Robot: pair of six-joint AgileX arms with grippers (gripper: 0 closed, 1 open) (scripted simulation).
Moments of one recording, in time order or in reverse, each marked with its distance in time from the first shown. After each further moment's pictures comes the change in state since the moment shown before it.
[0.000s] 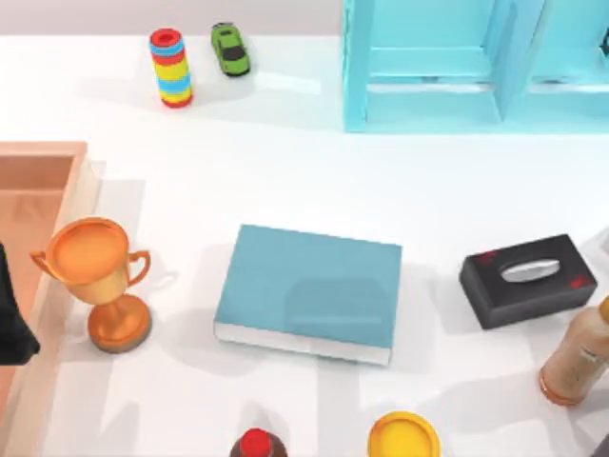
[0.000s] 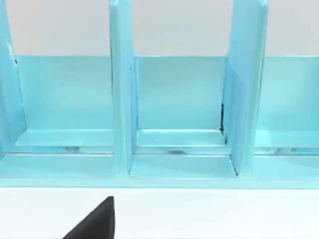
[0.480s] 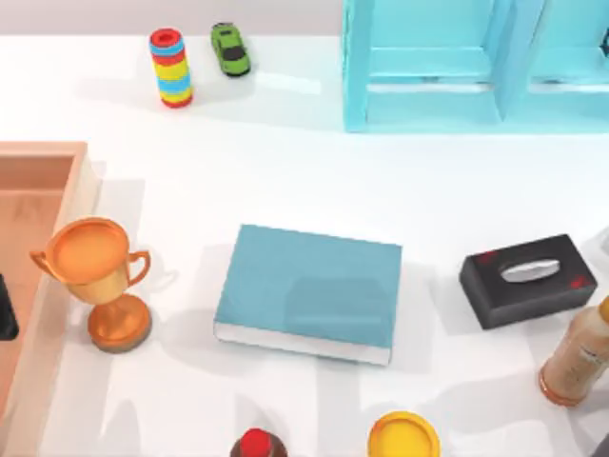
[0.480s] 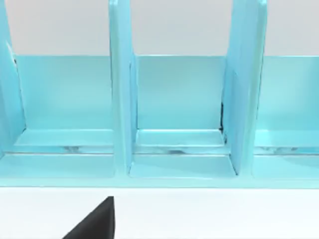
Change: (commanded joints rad) left arm 0.042 0.295 0.268 -0.234 0.002 0.054; right arm 0.000 0.000 0.000 0.000 0.000 0.000
